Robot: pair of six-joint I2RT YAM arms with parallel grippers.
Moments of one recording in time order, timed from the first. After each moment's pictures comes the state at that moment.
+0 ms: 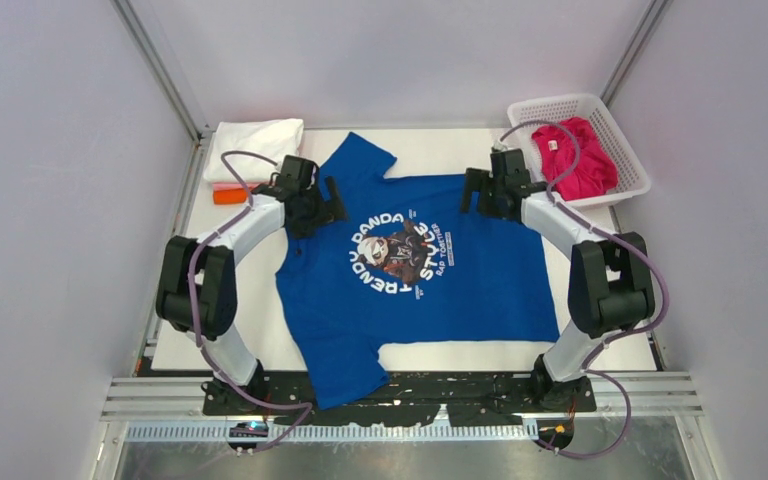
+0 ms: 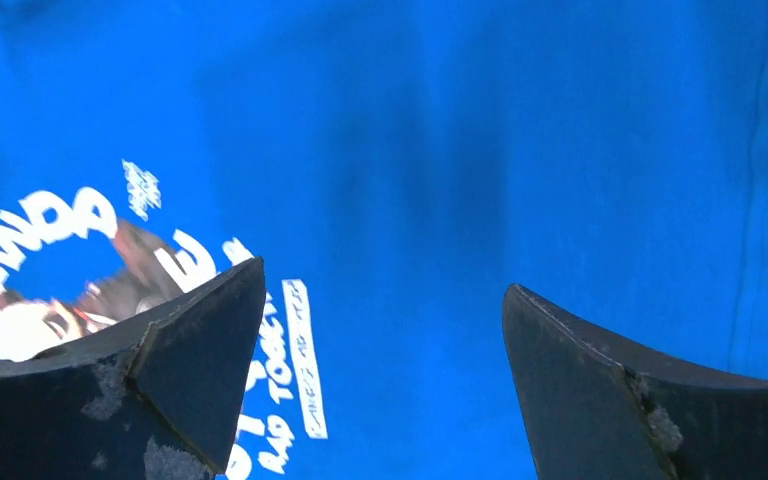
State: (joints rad) left arm -0.29 1.70 1.21 -0.45 0.06 -0.63; right arm 0.22 1.72 1.22 -0.32 0.05 0.34
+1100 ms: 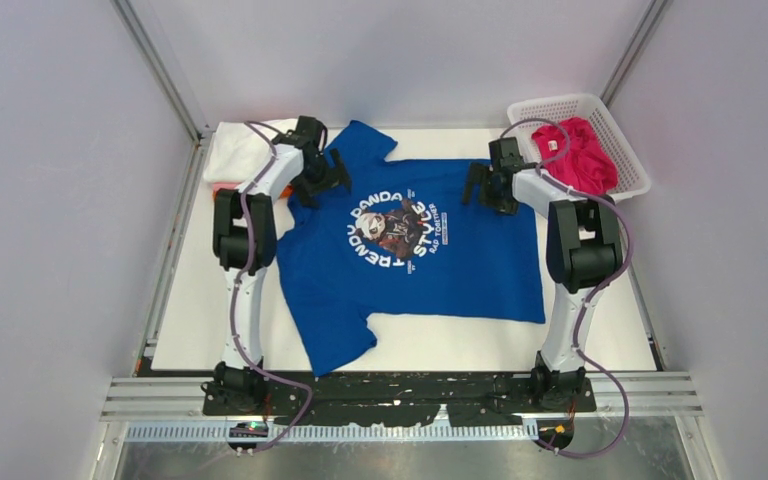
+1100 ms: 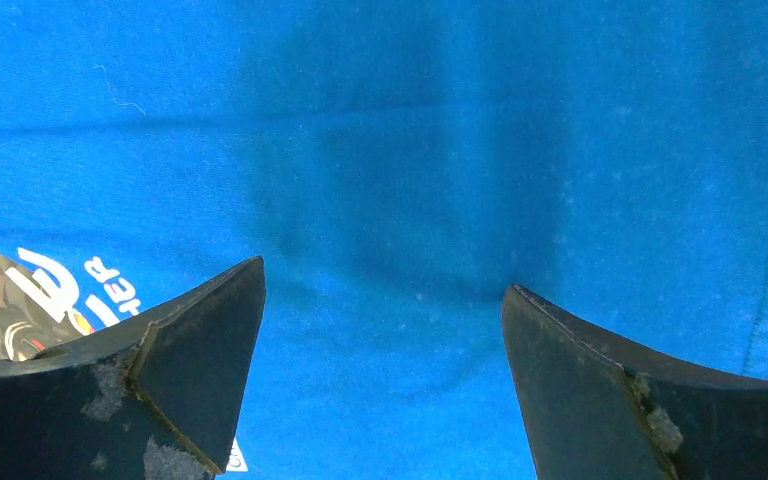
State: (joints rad) left arm -0.21 2.34 2.01 -0.83 0.09 -0.62; right arm 0.14 2.02 1.42 -0.40 0.03 0.37
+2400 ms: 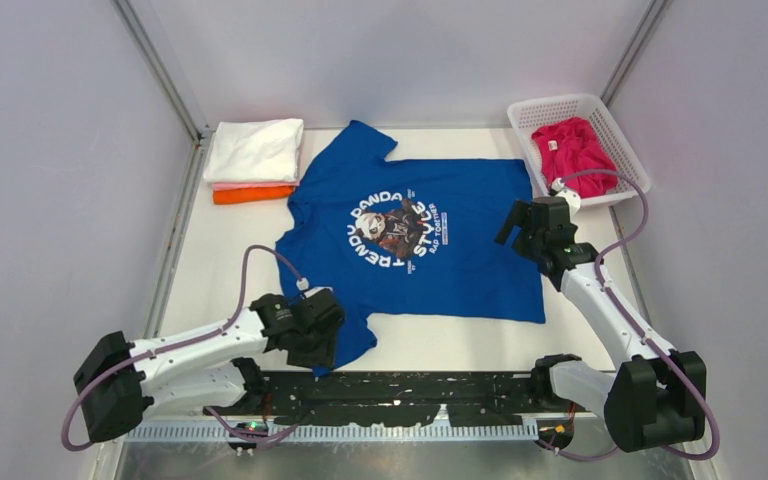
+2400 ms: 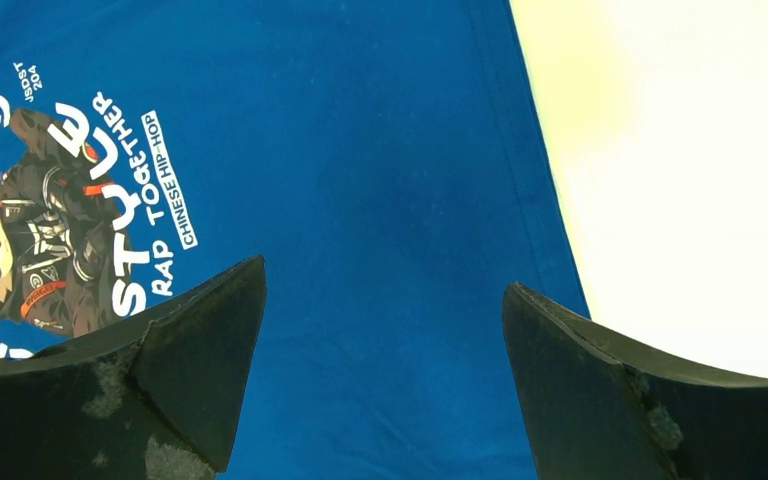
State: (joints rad) left arm -0.99 1.01 0.58 -0.89 -0.06 -0.92; right arm 0.14 1.10 0.74 -0.38 0.21 0.53
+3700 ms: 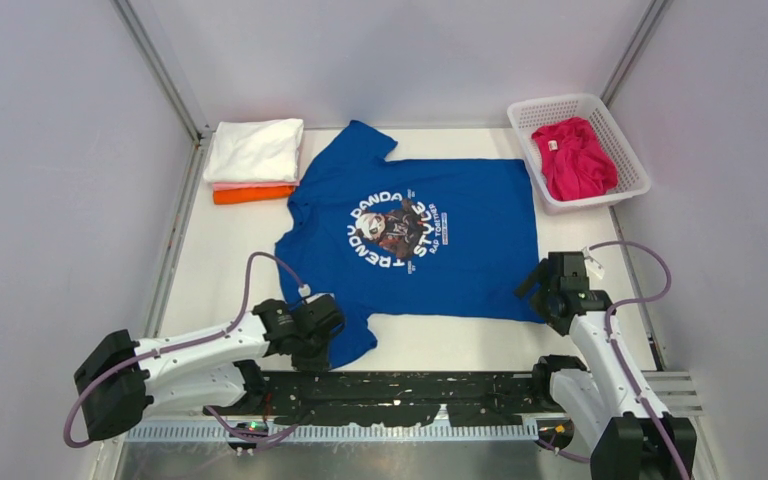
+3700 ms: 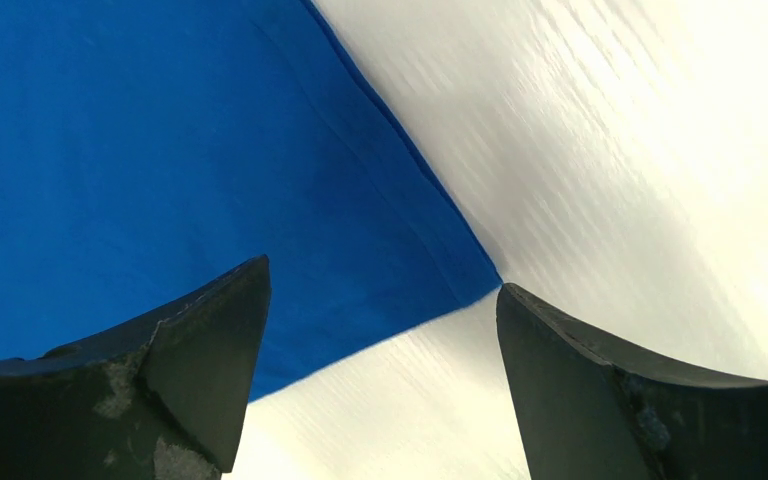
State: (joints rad) left arm -1.02 1.04 0.53 -0.82 -0.02 -0.94; right arm -0.02 0.84 0.46 -0.65 0.17 0.71
